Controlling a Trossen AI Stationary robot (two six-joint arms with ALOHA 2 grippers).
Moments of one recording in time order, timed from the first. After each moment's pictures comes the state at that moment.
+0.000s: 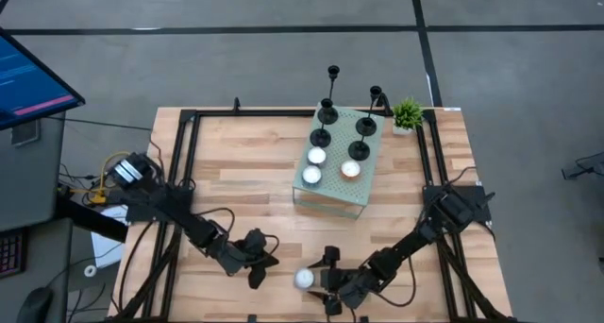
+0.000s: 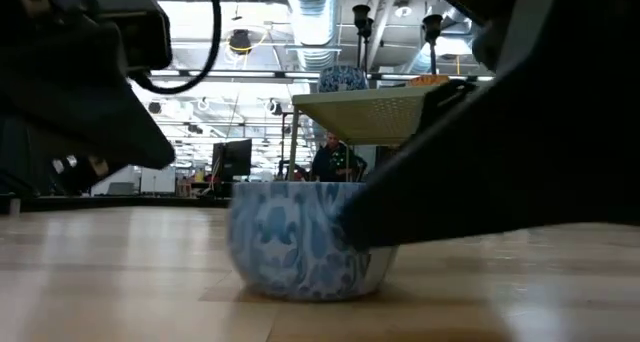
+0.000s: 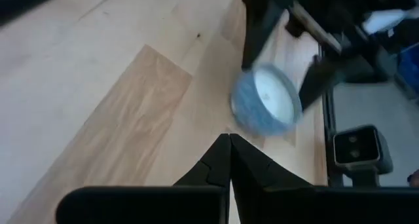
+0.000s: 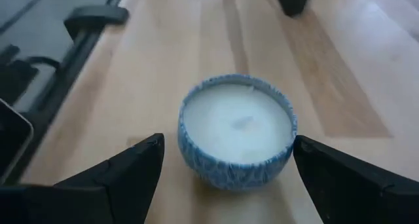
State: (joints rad) left arm -0.72 1.52 0.59 0.51 -0.46 -0.97; right arm 0.71 2.14 1.08 0.41 0.60 0.41
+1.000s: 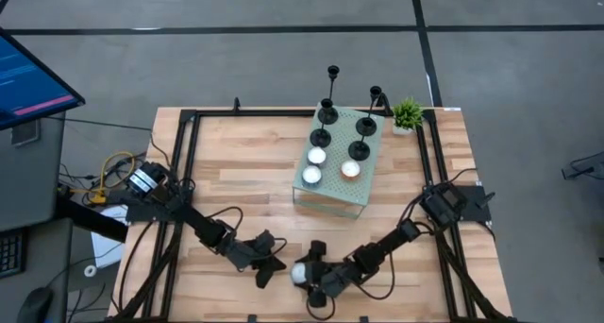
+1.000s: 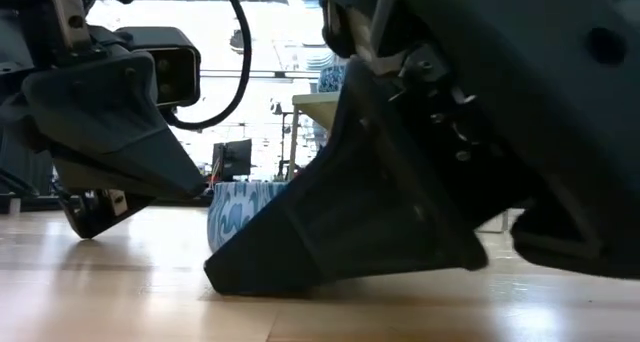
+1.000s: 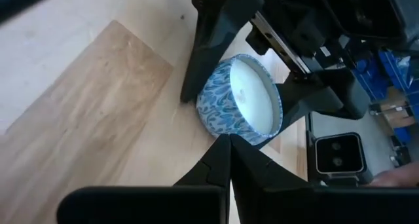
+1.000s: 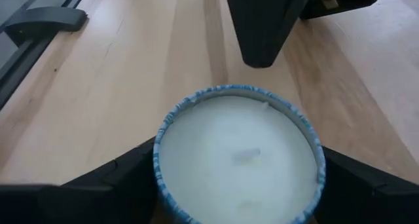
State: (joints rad) left arm -0.65 1.66 0.60 0.73 -0.30 -1.02; right arm 0.59 2.25 1.19 0.43 0.51 0.38
